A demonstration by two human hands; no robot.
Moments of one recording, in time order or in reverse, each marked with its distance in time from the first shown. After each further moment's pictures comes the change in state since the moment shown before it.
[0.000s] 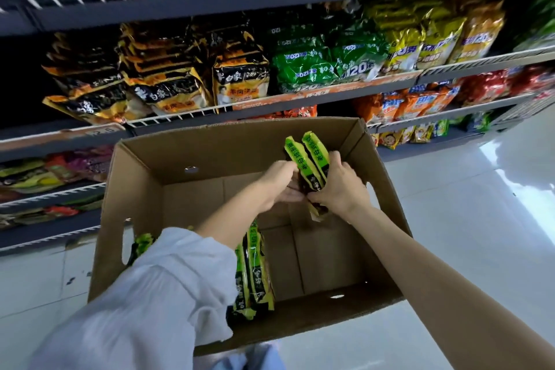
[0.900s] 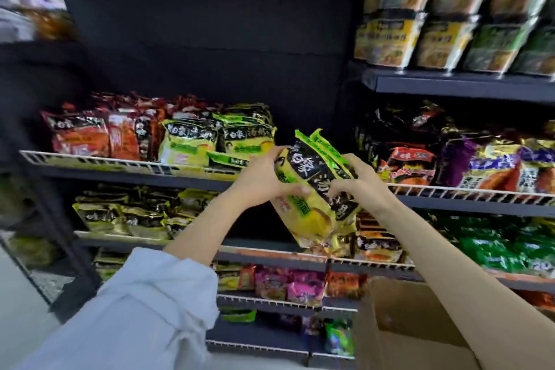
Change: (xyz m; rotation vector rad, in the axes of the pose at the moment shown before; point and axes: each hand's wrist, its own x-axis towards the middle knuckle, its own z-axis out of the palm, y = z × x) left_hand -0.355 0.070 -0.436 0.603 0.731 0.727; right_hand -0.119 -0.503 -0.036 0.570 -0.069 -0.613
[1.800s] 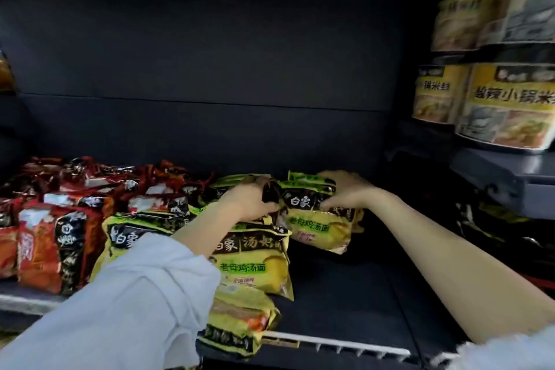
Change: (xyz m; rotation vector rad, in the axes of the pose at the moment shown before) left_hand 0.326 -0.110 -0.067 0.580 -0.092 -0.169; right_hand 0.408 0.017 -0.006 -0.743 -0.177 -0.059
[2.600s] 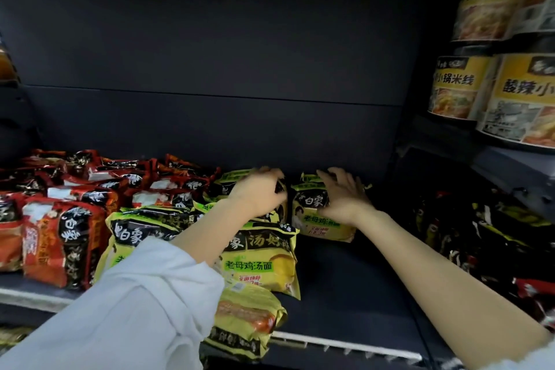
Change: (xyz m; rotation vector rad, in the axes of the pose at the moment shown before) left_hand 0.003 0.006 -0.001 0.006 0.149 0.107; right_hand 0.008 -0.003 0.047 -0.192 0.157 -0.003
